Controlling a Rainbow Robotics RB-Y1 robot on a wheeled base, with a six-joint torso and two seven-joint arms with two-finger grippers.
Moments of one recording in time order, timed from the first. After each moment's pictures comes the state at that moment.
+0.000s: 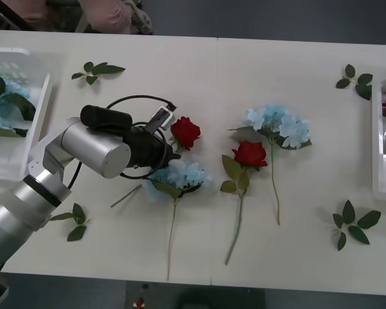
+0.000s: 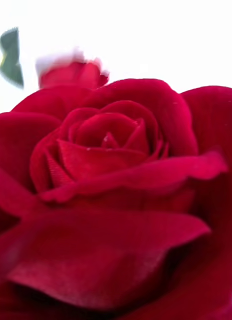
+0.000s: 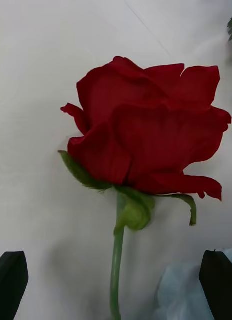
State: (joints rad) right arm -0.38 -0.73 -0.50 -1.55 -0.49 1.50 1.49; left arm -0.54 0.47 -0.53 -1.46 0.67 0.88 -1.74
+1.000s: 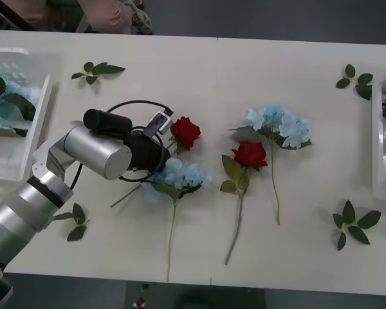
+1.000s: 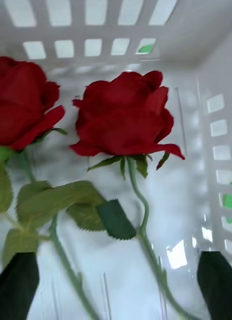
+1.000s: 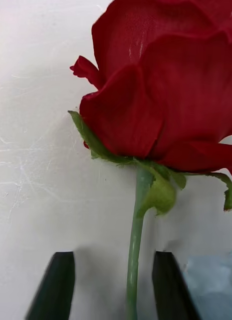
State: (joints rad) right arm -0.55 -0.80 -0.34 -1.00 -0.50 1.13 1.64; left arm -0.54 0.46 -0.53 -1.41 0.63 0.88 -1.74
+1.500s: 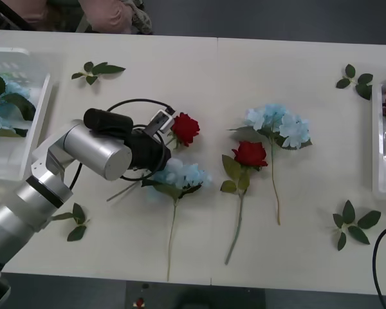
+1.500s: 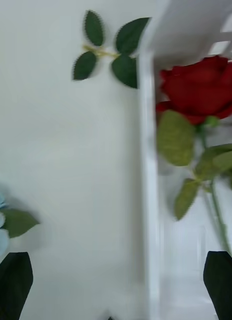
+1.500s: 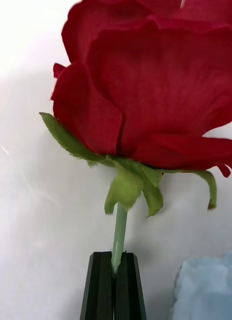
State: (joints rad) right arm -0.50 -0.59 -0.57 -1.52 -0.62 1.60 1.64; left arm -0.54 0.47 -0.54 -1.44 0.63 0.88 -1.74
